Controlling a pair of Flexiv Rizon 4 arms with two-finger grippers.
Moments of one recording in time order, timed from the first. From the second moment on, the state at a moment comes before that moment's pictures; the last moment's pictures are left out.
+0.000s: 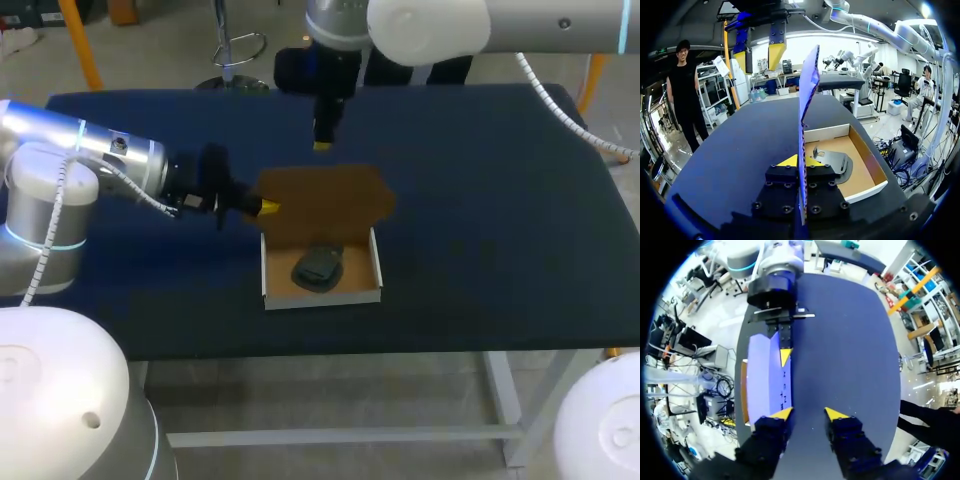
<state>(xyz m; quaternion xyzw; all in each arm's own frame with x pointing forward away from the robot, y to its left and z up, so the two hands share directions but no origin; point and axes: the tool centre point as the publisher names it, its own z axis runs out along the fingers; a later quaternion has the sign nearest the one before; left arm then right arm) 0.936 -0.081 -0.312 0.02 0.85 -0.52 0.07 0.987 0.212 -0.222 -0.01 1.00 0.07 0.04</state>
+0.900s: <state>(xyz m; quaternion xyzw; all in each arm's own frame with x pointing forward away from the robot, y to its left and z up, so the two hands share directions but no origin) 0.936 -0.081 -0.312 0.02 0.85 -0.52 0.07 0.949 0.210 -0.230 -0.03 1.00 0.04 0.01</state>
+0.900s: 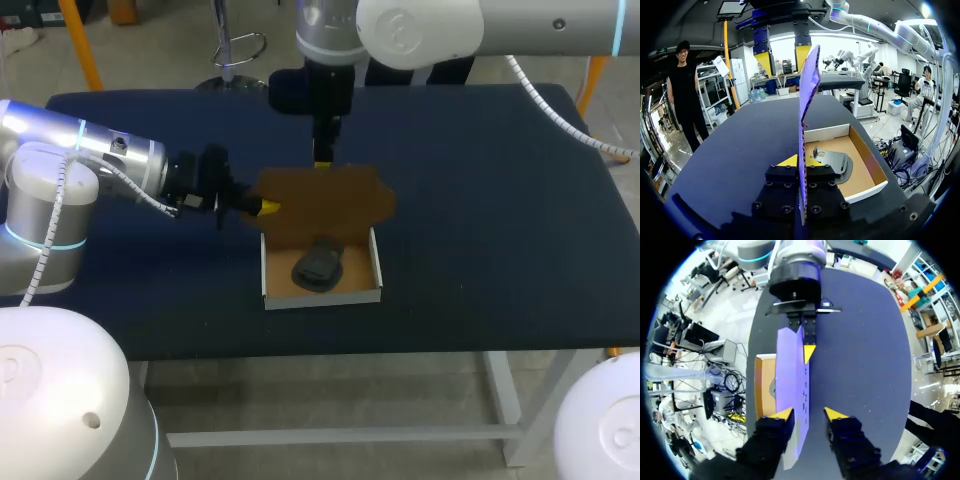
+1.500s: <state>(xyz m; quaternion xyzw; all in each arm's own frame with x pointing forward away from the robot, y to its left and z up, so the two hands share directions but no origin) 0.936 -0.081 -0.312 0.02 0.85 -0.52 0.07 0.933 0.211 -0.239 -0.03 1.00 0.04 0.01</state>
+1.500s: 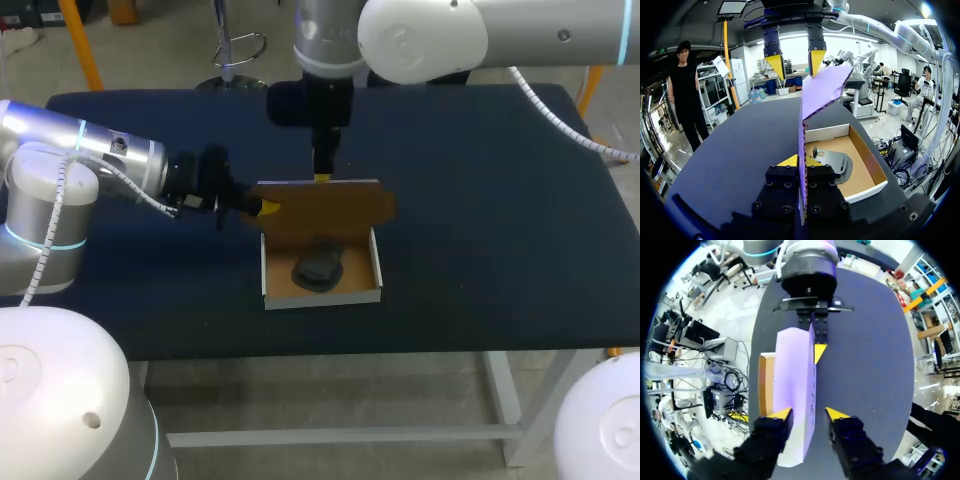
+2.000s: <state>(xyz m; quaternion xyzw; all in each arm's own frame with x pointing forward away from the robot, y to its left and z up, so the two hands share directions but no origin) 0.936 -0.081 -0.313 0.02 0.85 -0.52 0.07 0.927 0.214 -0.248 -0.03 1.00 0.03 0.01</state>
